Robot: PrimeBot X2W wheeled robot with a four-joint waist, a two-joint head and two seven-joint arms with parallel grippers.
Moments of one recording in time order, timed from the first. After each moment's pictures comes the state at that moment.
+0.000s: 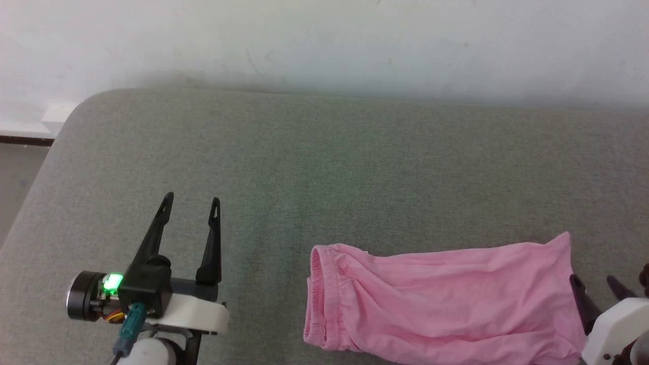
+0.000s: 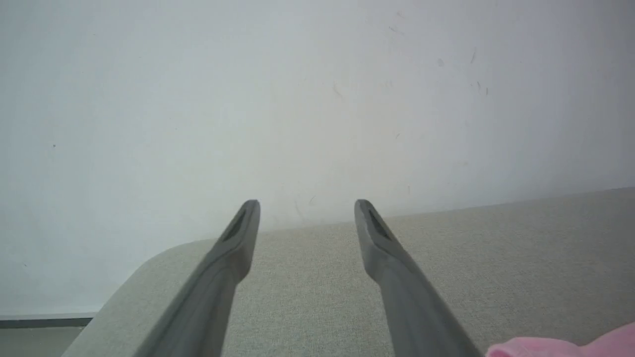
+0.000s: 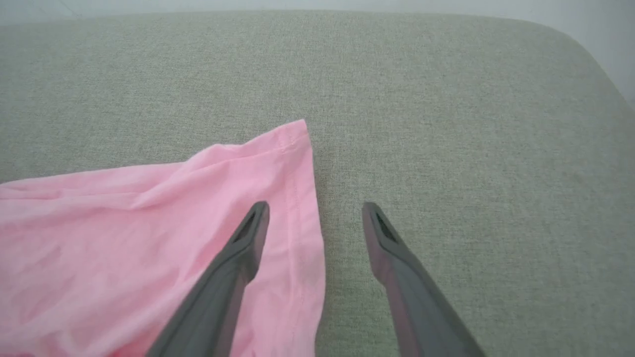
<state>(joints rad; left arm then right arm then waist) -0.08 0.34 -0.30 -0.03 -0.23 0.22 -0.26 0.07 -0.23 -0.19 0.05 0.27 0.13 0.32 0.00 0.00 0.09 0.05</state>
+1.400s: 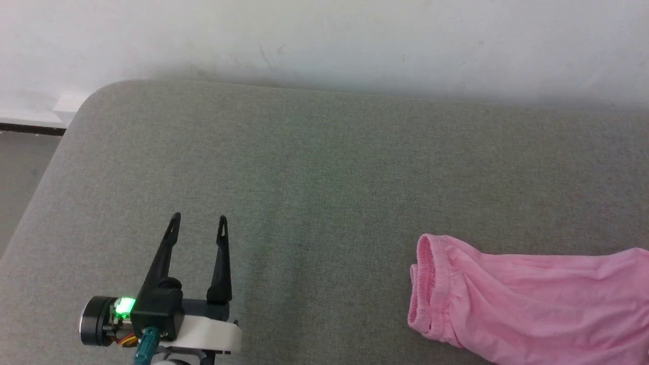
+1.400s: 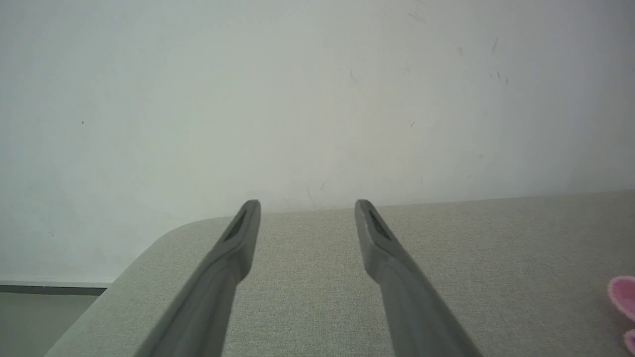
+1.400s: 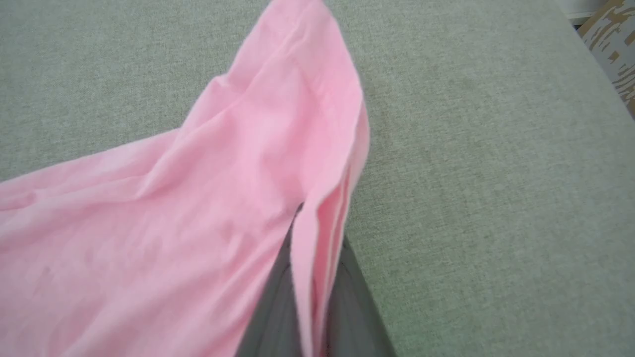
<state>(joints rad) 0.02 0.18 -0.18 -0.08 -0.07 0.17 -0.26 -0.03 -0.28 -0.43 0.33 0.30 0.13 0.42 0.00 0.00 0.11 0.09</state>
